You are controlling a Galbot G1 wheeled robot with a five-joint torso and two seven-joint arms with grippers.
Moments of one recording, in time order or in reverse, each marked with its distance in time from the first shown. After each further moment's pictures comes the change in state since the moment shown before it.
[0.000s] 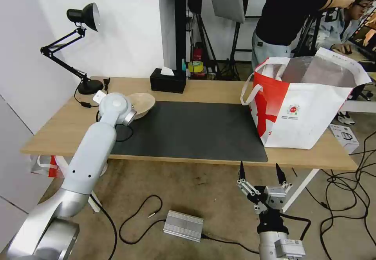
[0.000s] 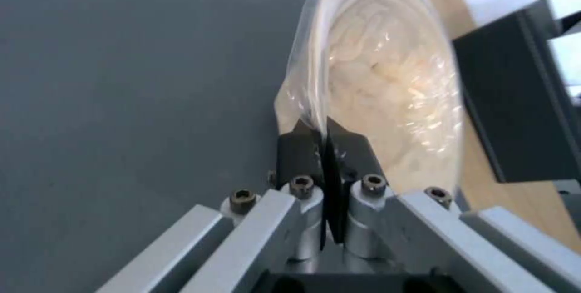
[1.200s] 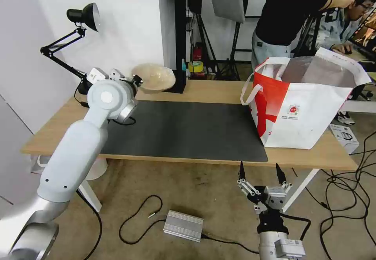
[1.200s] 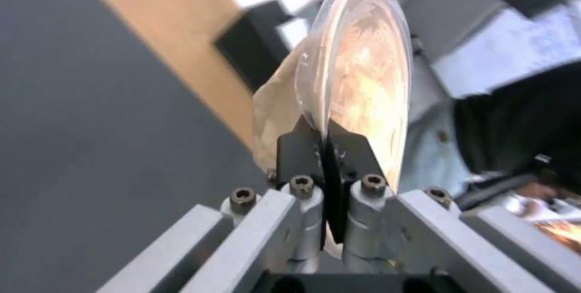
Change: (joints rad) left arm -0.038 0.115 0.113 -0.328 -0.106 -0.076 0.181; right arm 0.000 0.000 0.000 0.000 0.000 0.000 0.000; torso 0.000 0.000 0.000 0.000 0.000
